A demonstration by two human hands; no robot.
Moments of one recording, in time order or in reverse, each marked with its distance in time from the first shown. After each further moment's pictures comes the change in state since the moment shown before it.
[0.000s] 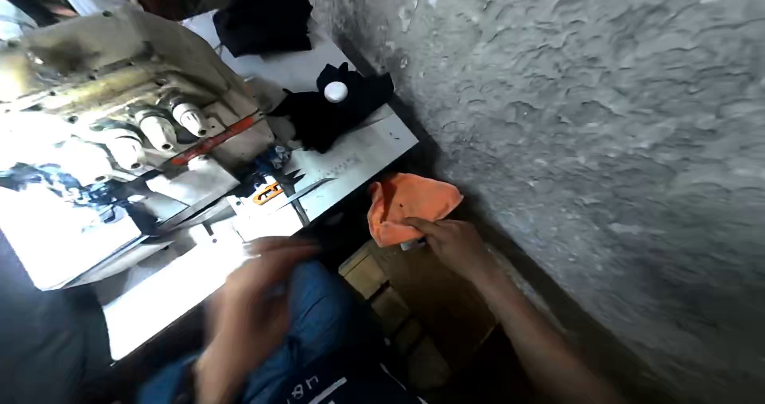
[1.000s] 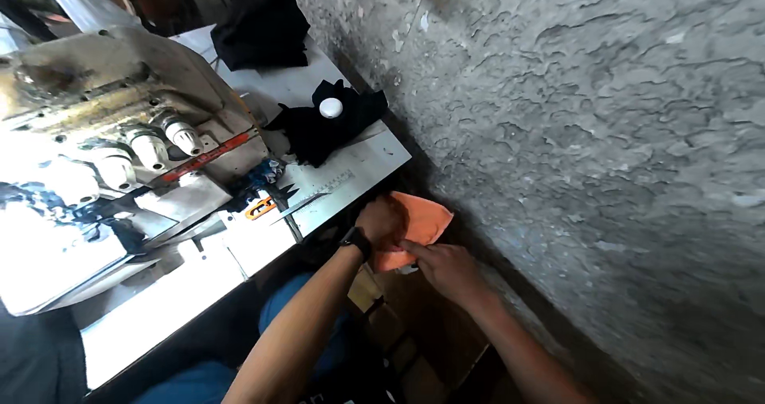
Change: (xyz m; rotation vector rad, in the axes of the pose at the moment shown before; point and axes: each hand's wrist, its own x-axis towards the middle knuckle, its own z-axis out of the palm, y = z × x) left_hand 0.146 -0.085 0.202 0.021 -0.600 -0.701; right_hand -0.009 -0.008 0.005 -0.060 -0.018 0.020
